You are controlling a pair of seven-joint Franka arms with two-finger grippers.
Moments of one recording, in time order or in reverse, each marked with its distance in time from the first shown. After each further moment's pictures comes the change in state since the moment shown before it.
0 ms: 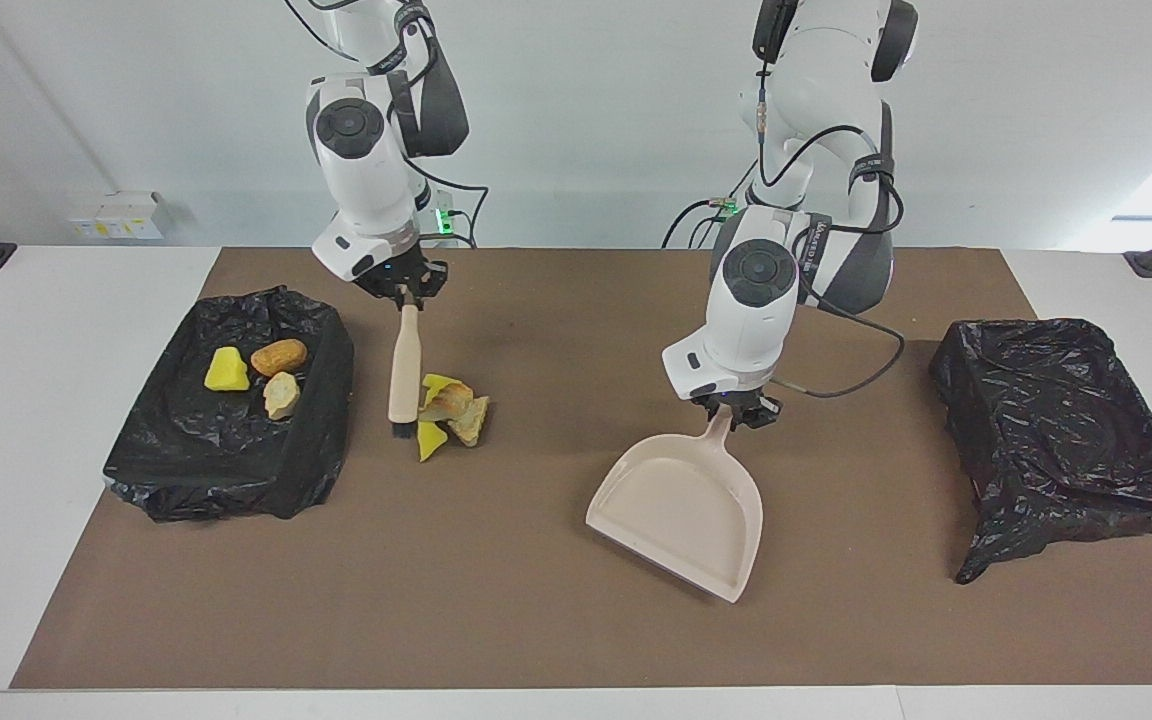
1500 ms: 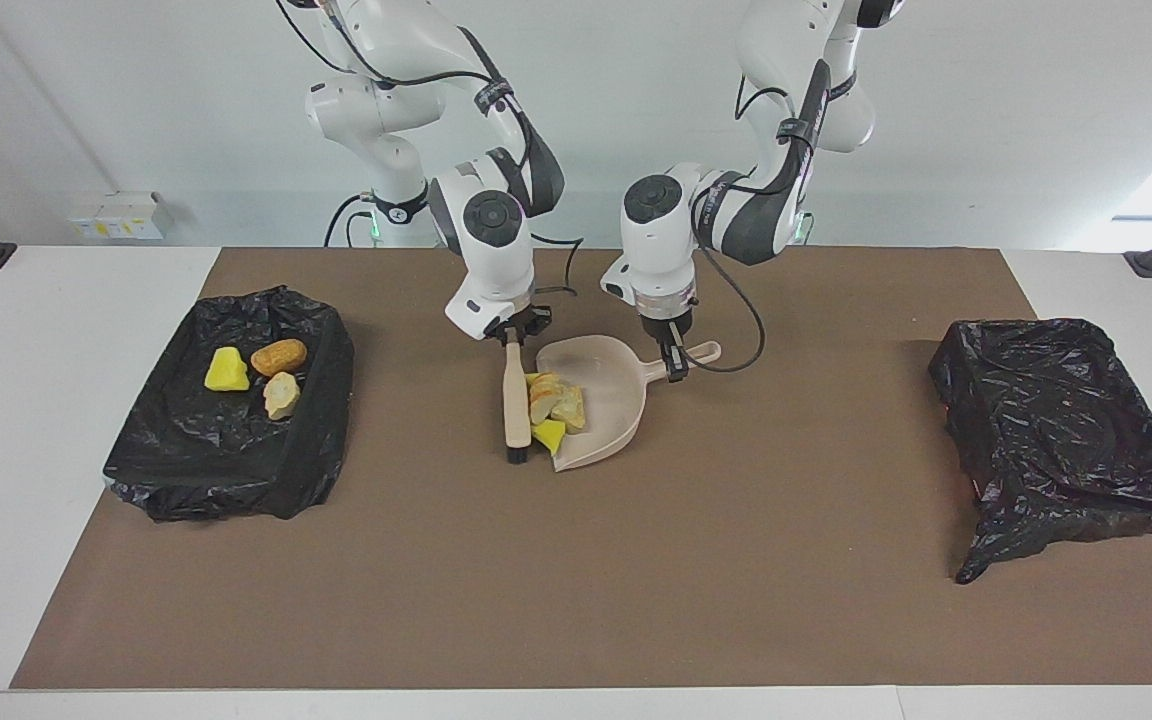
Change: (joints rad) left arm -0.197 -0.244 -0.031 -0.512 0.118 0.367 0.386; right arm 0.300 0.302 0.024 0.099 0.207 0.197 0.220
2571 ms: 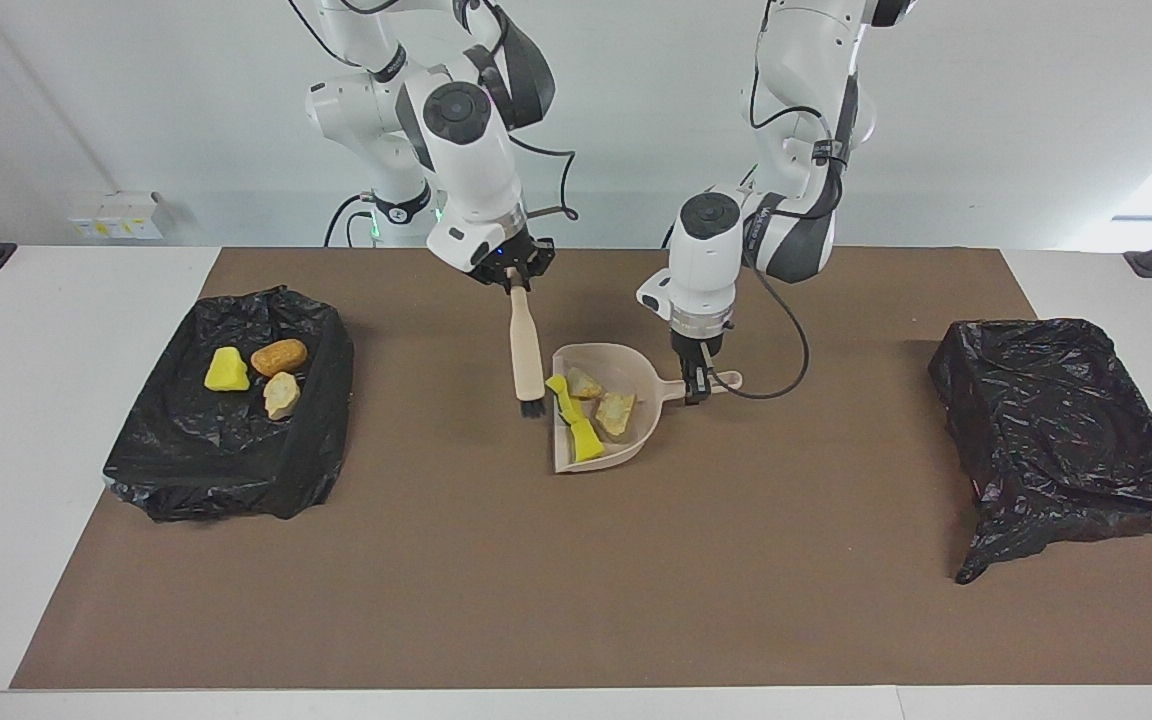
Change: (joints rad) left arm 0.179 0.002 0.018 0.048 -0.155 0.036 0.362; right arm -0.029 -0.314 -0.006 0.097 0.081 -0.407 -0.105
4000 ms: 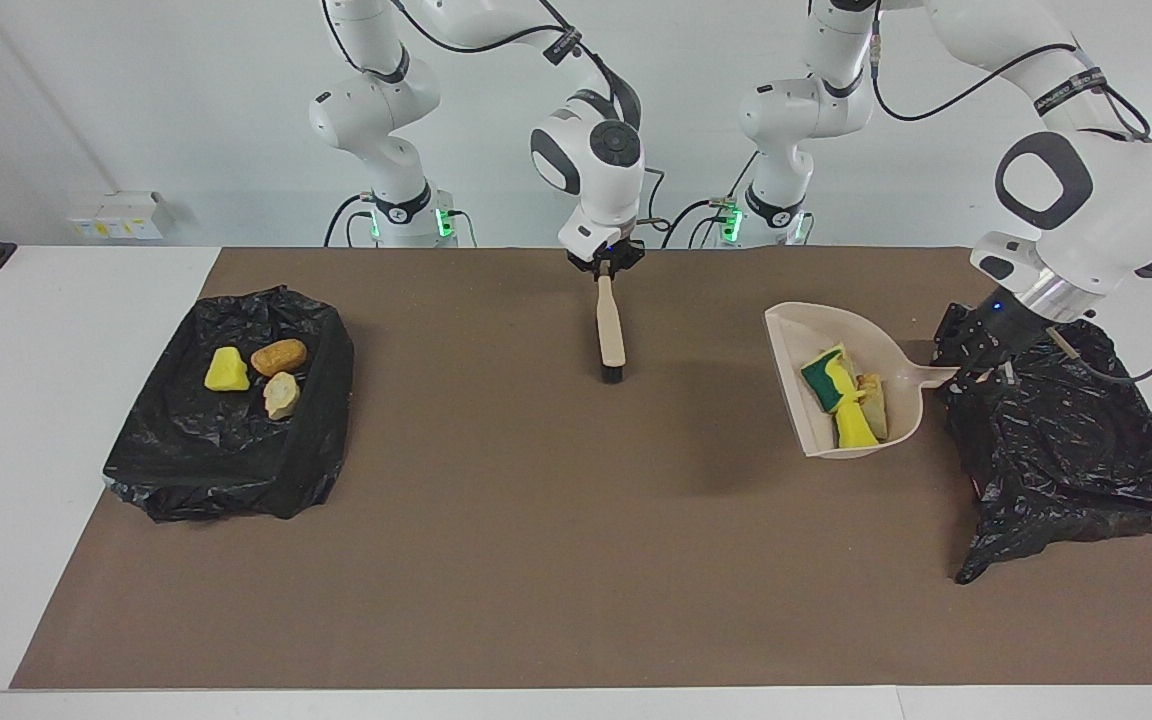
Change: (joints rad) left arm 0.637 -0.068 0.013 0.233 -0.321 -0.324 0.729; right arm 0.385 0.264 0.007 -0.181 0.001 0.473 0.462
